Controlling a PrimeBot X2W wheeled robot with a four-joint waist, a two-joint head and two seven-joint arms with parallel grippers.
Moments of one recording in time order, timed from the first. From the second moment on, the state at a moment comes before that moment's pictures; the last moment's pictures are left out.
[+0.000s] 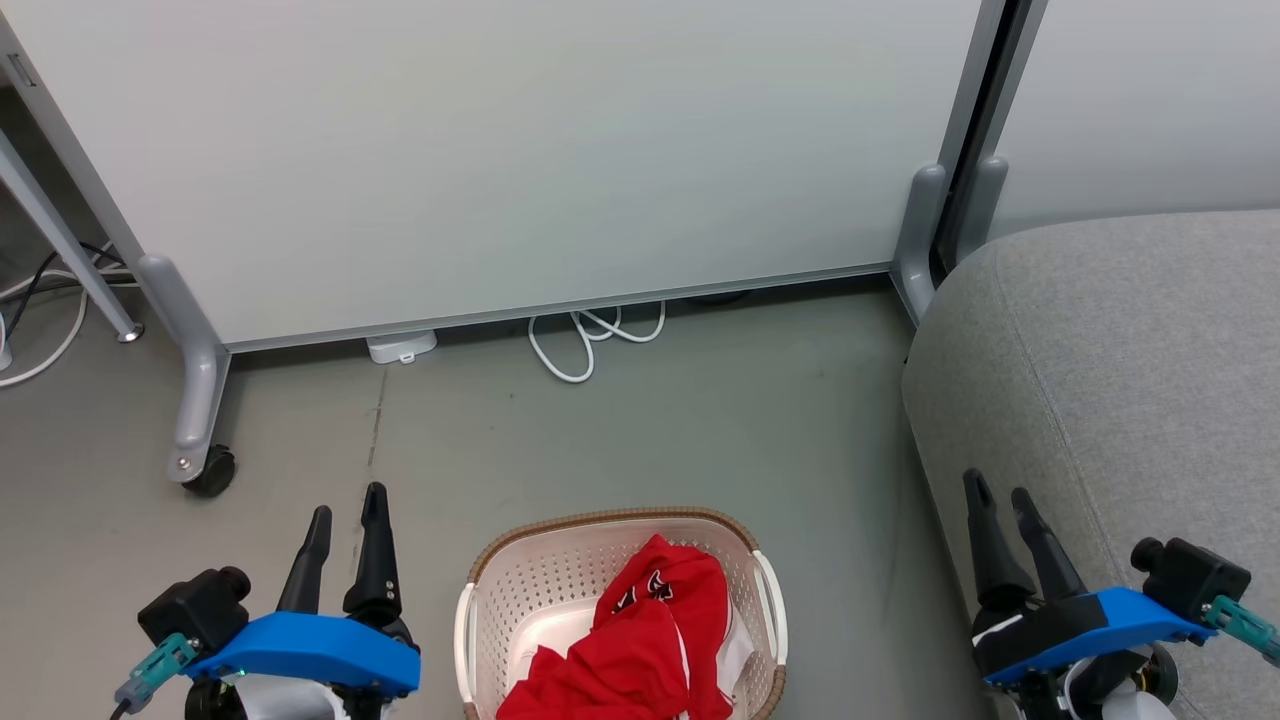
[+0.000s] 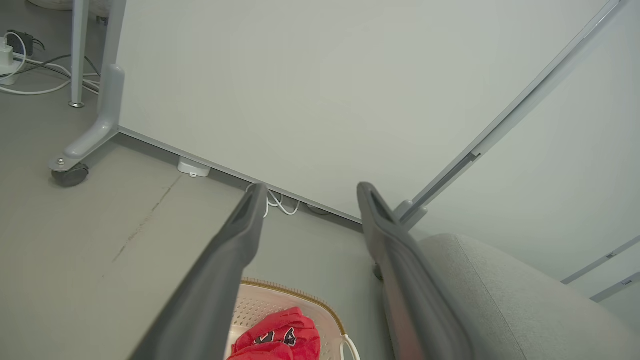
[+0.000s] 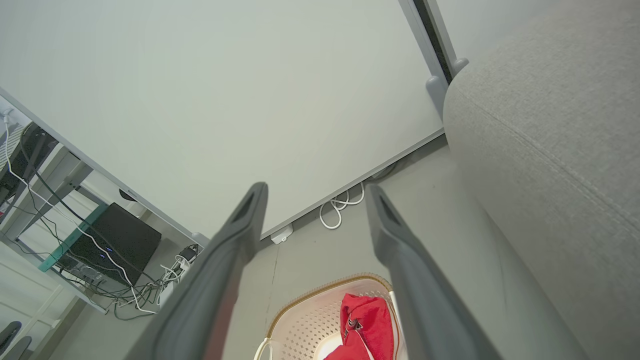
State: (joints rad) left arm -0.09 0.08 -0.07 0.33 -0.67 -0.11 -0.13; right arm -0.12 -0.04 0.00 0.35 0.65 0.13 -0.13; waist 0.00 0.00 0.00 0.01
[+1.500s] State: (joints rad) left arm -0.12 0.07 -0.10 0.41 -0.38 -0.12 -0.23; right arm -0.15 -0.05 0.01 0.39 0.22 0.13 -0.20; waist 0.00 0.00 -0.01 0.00
